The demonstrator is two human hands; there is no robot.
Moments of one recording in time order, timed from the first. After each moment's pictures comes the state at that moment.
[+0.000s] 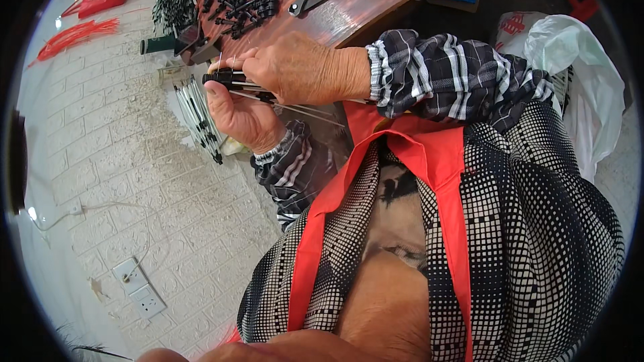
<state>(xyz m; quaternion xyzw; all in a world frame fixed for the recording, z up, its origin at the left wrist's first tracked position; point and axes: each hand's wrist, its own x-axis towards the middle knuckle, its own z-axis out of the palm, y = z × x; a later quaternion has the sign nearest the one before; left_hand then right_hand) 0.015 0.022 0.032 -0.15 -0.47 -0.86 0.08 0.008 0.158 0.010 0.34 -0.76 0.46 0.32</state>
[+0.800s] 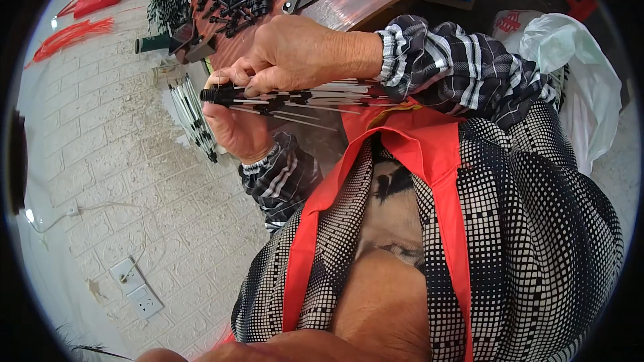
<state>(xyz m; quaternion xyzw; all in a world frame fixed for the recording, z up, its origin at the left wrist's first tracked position) 0.027 0.006 0.034 -0.21 -0.55 -0.81 0.01 0.001 0.188 0.023 0.35 -0.73 0.58 0.10</state>
